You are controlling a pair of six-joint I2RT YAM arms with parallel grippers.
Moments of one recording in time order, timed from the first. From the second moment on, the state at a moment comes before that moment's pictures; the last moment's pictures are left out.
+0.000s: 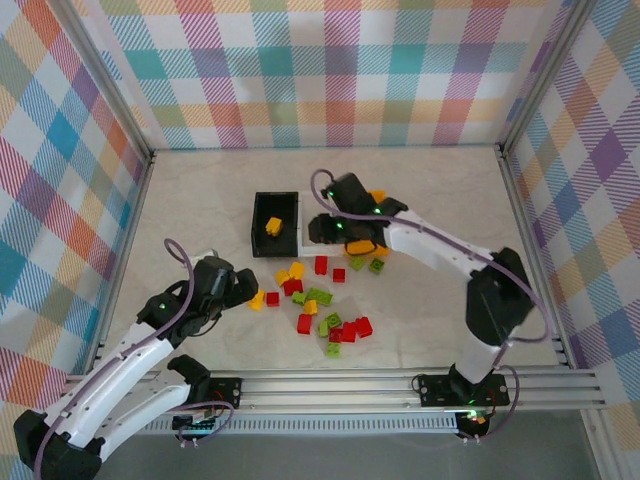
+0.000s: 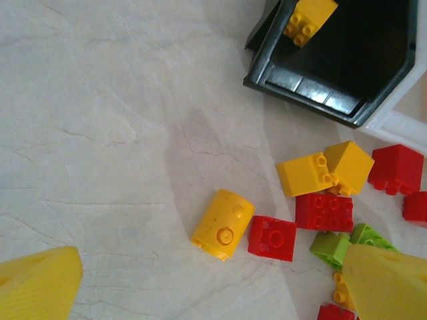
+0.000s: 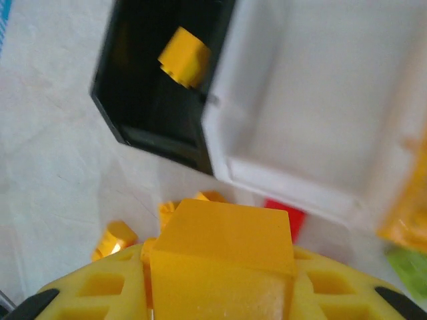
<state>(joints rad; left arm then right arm) -0.55 0.73 0.65 -0.82 -0.29 -0.82 0.73 1.75 1.46 -0.57 -0.16 0.53</state>
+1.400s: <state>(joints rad) -0.55 1.22 0.62 -0.59 -0.19 -0.73 0.75 1.76 1.45 -0.42 -0.19 0.55</state>
